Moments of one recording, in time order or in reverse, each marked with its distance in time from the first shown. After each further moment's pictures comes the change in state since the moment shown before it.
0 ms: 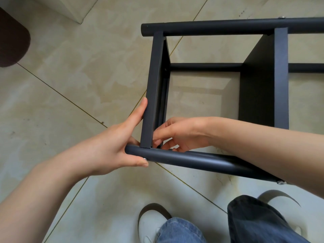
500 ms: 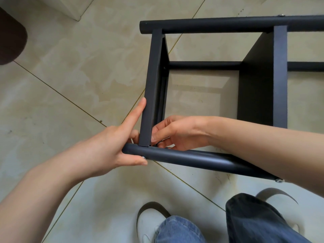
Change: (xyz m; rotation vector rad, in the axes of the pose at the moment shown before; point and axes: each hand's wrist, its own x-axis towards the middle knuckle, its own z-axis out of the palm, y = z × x) left_hand -0.002 0.002 0.002 0.050 -0.013 0.000; right_hand 0.000 0.003 0.002 0.116 -0.017 -0.059
